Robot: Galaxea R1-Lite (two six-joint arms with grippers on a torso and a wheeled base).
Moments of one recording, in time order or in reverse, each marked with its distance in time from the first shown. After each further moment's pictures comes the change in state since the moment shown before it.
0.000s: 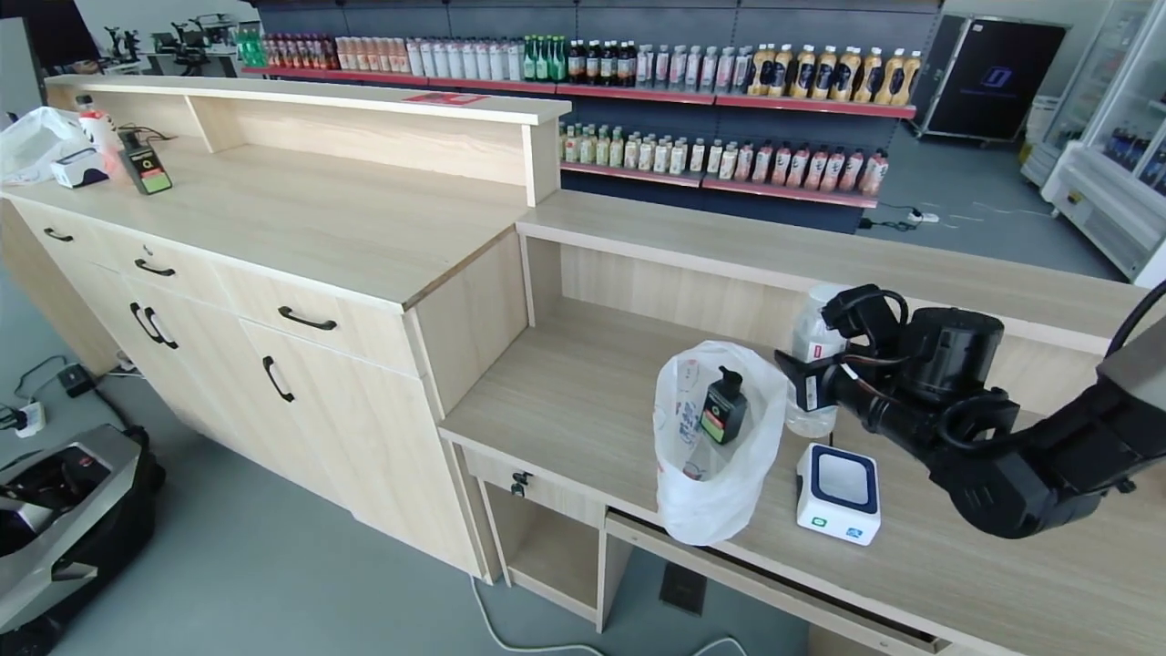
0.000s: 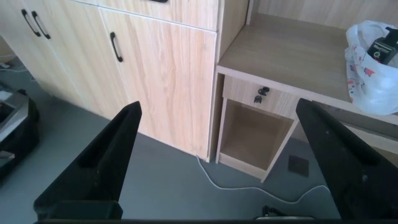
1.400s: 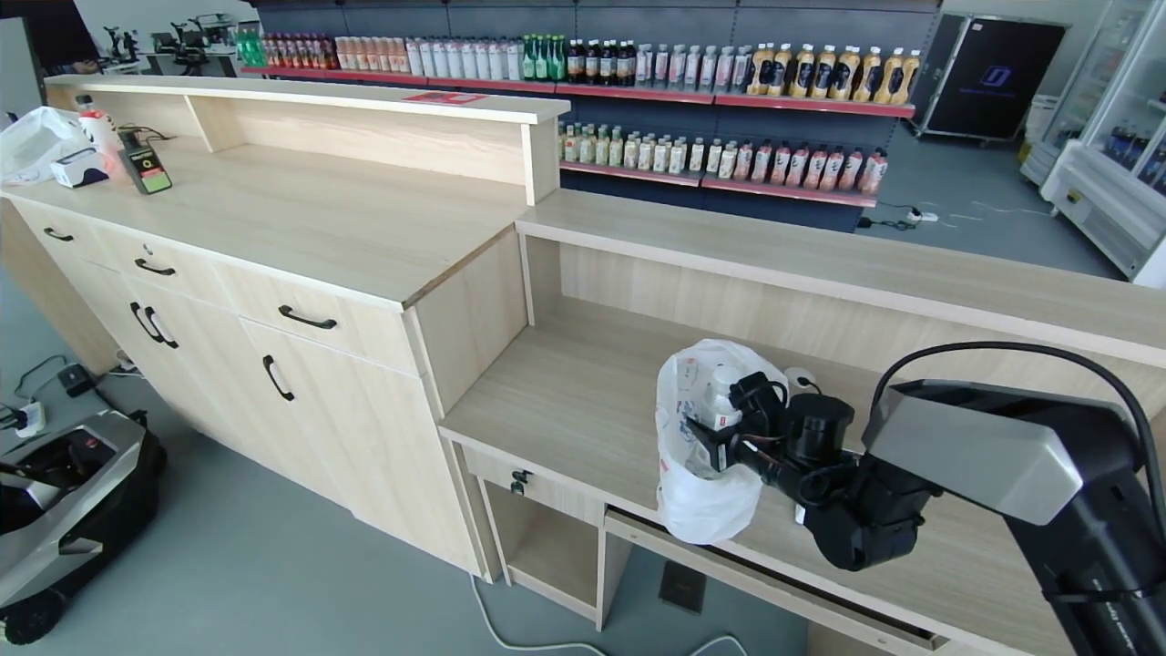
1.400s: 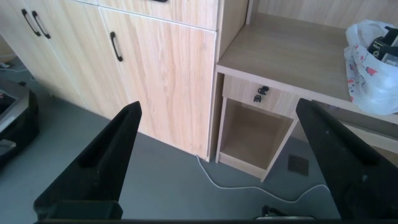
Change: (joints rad) left arm 0.000 0.000 0.000 0.000 0.000 0.000; right arm 0.053 0.534 -0.255 -0.257 0.245 0.063
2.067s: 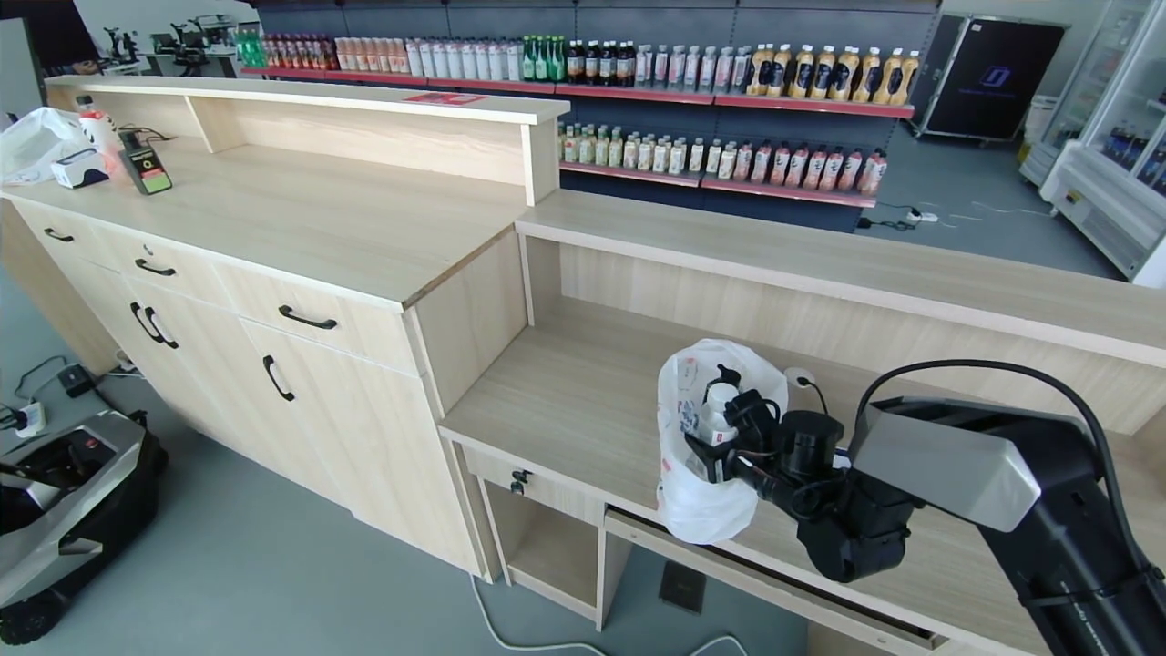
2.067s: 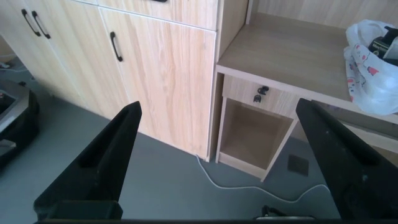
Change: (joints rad) left arm 0.000 0.000 0.000 0.000 0.000 0.000; right arm -0.004 0.088 -0.030 -0.007 0.001 -0.011
